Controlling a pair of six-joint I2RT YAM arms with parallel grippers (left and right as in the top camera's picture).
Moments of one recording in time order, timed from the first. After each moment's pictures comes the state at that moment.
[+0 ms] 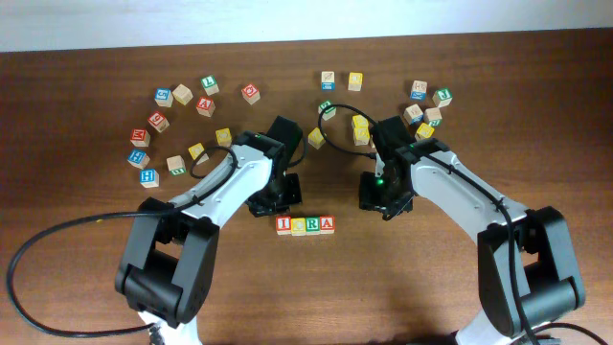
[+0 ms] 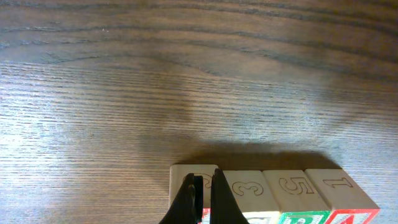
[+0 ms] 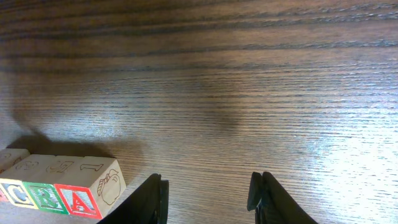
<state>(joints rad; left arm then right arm) -0.47 1.96 1.36 -0.97 0.11 -0.58 0.31 1.79 1.14 -0.81 -0.23 0.46</state>
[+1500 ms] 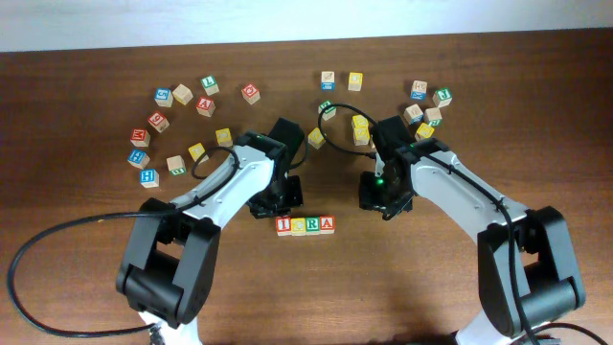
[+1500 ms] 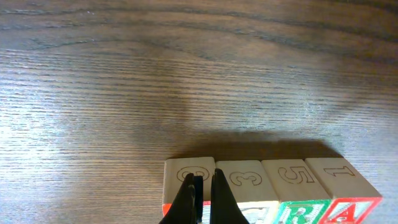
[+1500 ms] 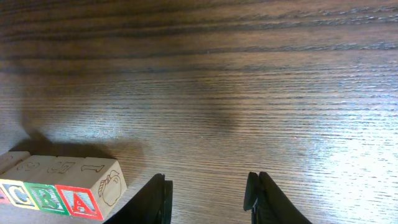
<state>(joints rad) -0.48 1.96 1.36 -0.98 0.12 -0.57 0.31 1.79 1.14 -0.81 -0.23 0.46</state>
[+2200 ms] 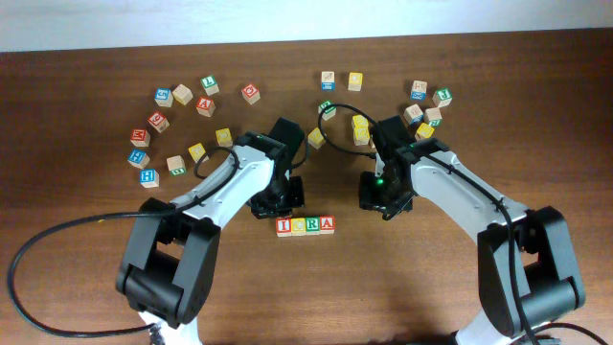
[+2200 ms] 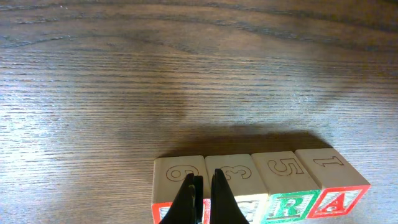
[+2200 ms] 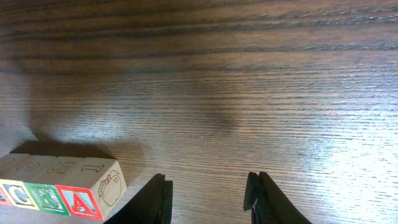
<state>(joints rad) -0.48 1.96 1.36 -0.98 0.16 -0.54 0.31 1.79 1.14 -0.81 -0.23 0.46</state>
